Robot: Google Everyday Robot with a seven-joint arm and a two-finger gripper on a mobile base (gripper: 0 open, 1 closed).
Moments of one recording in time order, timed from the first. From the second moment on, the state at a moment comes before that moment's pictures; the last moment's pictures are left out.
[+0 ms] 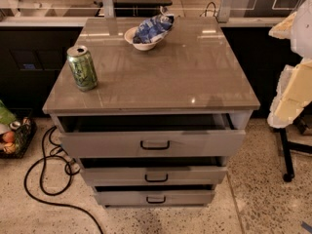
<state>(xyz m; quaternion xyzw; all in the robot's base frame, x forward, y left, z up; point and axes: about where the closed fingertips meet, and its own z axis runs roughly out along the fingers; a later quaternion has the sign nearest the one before) 0.438 -0.212 0.991 -0.60 0.78 -0.05 0.18</state>
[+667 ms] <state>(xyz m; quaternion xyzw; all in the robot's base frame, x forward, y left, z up) 0.445 -0.211 0.996 -0.60 0.77 -0.06 0.20</state>
